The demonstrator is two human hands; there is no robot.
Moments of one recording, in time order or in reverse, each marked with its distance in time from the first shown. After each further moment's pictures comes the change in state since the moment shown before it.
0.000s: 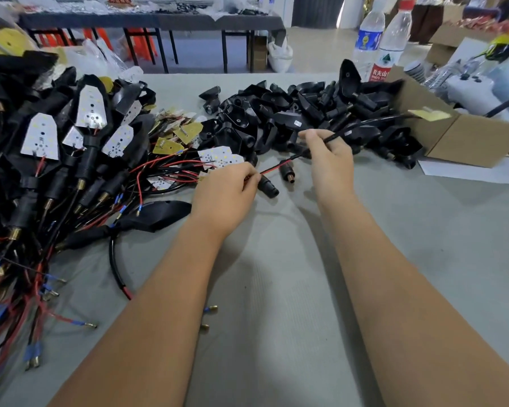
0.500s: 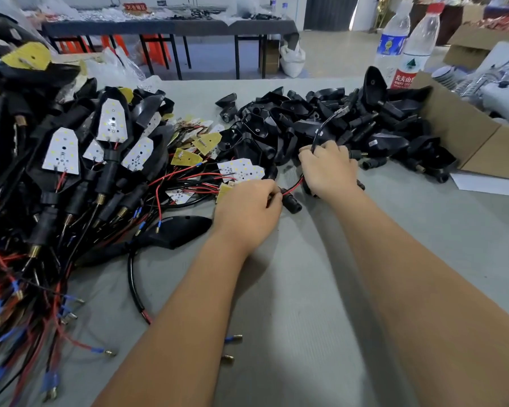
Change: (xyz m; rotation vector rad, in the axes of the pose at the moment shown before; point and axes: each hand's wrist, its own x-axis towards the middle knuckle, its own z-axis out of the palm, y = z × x) left_hand 0.007 -0.004 0.004 -0.016 -0.074 0.003; right_hand 0.041 0.009 0.037 -1.008 -0.260 -0.105
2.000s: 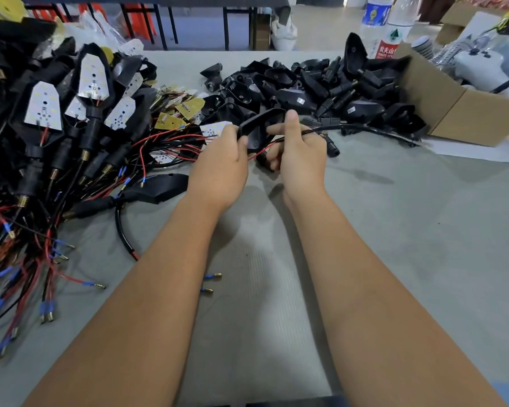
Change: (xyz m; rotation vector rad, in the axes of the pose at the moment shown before) left_hand -0.016 0.006 -0.011 -0.142 0.143 -0.041; right_hand -0.089 -0.023 0.001 1.273 0.154 0.105
